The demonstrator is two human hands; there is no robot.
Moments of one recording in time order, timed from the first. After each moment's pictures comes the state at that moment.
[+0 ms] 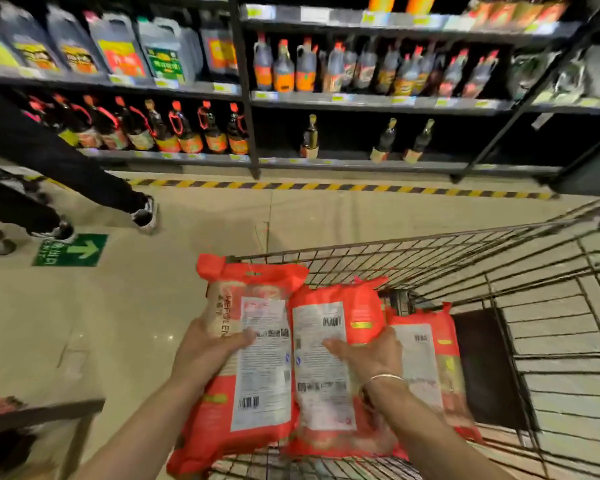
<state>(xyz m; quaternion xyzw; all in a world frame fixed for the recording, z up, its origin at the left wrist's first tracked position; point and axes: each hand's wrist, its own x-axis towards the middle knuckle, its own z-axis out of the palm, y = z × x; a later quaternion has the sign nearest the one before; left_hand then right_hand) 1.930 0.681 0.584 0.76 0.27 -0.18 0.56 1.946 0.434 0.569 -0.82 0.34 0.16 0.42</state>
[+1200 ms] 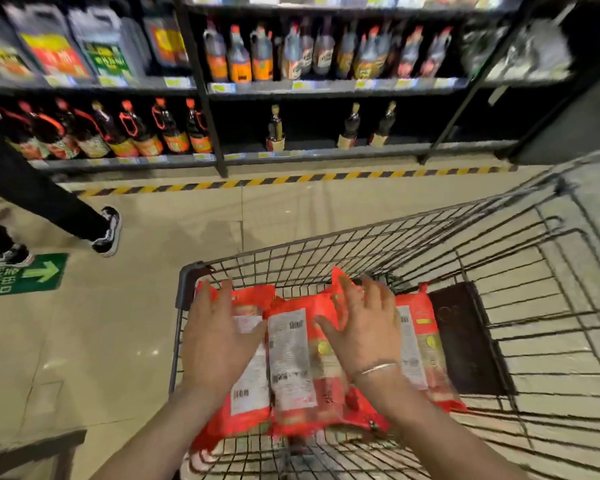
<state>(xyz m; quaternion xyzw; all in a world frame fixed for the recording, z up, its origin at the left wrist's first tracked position) 1.956 0.624 0.605 0.96 0.11 -0.09 0.25 1.950 0.430 0.600 -0.98 0.13 0.03 0.15</state>
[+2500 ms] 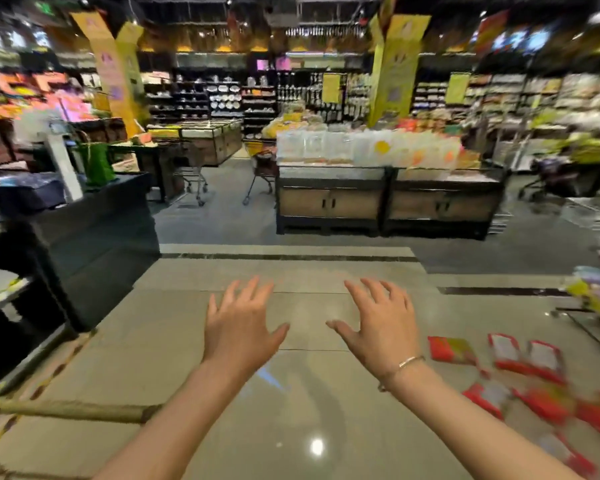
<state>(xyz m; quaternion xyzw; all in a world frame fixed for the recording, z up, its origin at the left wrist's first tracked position) 1.587 0.010 0.907 0.72 -0.68 0.04 0.16 1.389 -0.019 0.883 -0.73 0.61 -0.28 -0.12</state>
